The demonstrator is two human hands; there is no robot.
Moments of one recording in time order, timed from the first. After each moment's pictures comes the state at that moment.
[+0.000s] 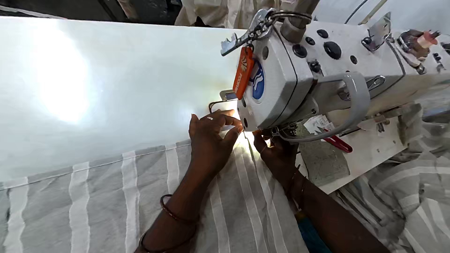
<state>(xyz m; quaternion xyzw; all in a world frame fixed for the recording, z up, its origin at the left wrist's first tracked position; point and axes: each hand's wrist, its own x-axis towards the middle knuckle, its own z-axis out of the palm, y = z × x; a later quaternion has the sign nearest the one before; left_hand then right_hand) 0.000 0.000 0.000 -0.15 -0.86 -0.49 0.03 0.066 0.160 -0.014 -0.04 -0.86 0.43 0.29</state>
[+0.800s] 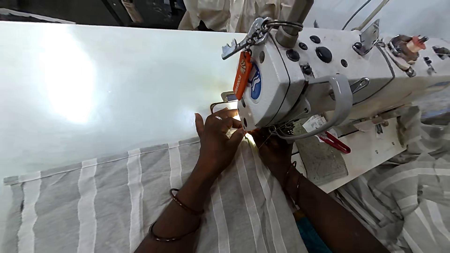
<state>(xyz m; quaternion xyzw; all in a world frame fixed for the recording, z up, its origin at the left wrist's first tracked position) 0.005 0.009 0.003 -0.18 -0.85 -0.50 0.02 0.049 0.162 -0.029 -0.04 -0.81 0.52 0.26</state>
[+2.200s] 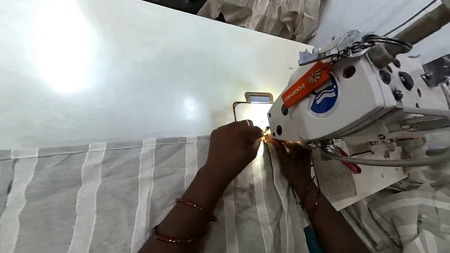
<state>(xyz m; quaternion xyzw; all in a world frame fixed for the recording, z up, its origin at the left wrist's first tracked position) -0.003 -0.004 -0.006 -0.25 -0.89 -0.35 0.10 0.061 0.165 -0.008 -0.01 -0.96 0.21 0.20</state>
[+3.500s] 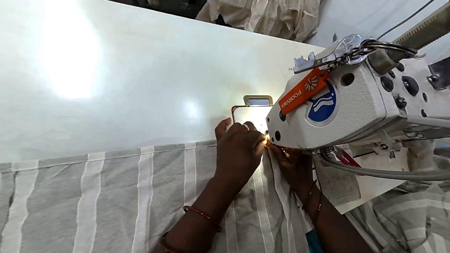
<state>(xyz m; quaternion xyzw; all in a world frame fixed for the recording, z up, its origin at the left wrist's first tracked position) 0.003 0.013 -0.013 -0.21 -0.88 -0.40 0.14 0.061 0.171 -0.016 0.01 -0.95 0.24 0.19</state>
